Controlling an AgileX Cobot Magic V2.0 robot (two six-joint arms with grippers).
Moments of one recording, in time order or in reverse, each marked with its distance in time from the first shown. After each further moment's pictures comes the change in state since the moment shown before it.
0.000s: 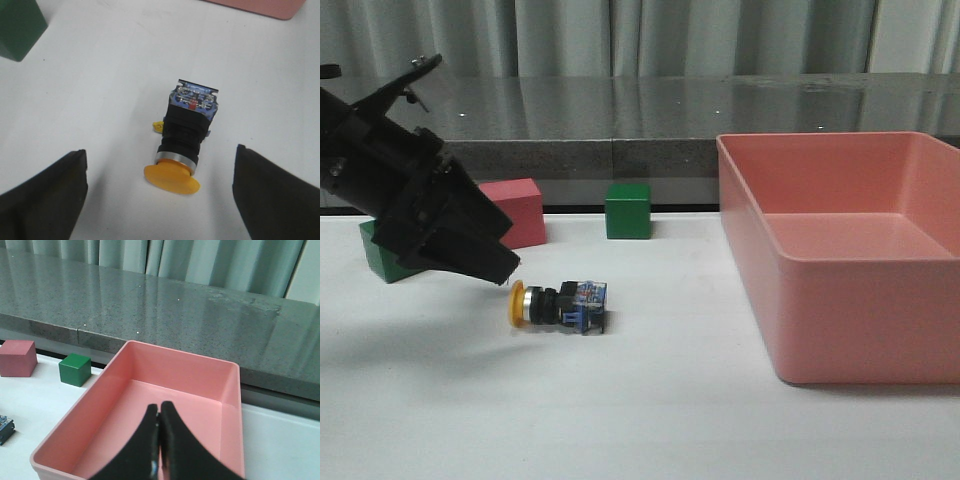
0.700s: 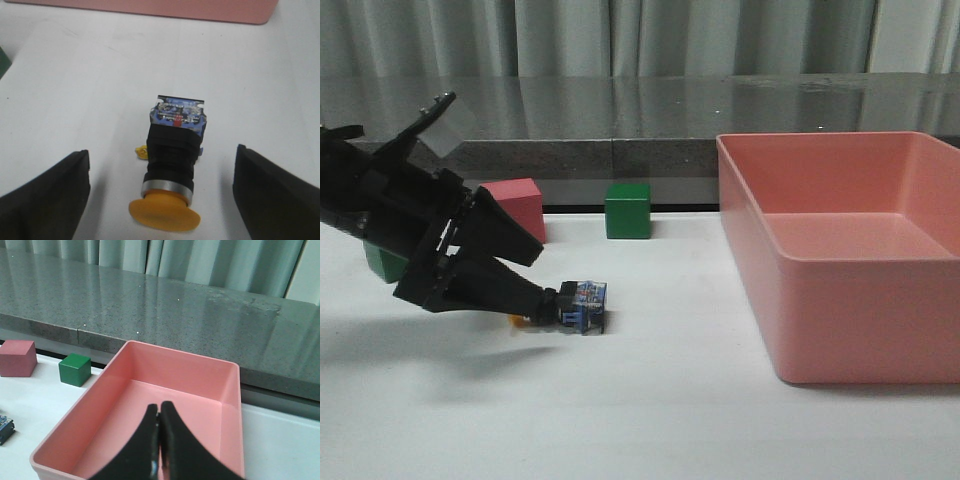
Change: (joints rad) left arm 0.000 0.142 0.002 -0.182 0.092 0.306; right arm 0.000 0.000 0.000 0.000 0.000 0.000
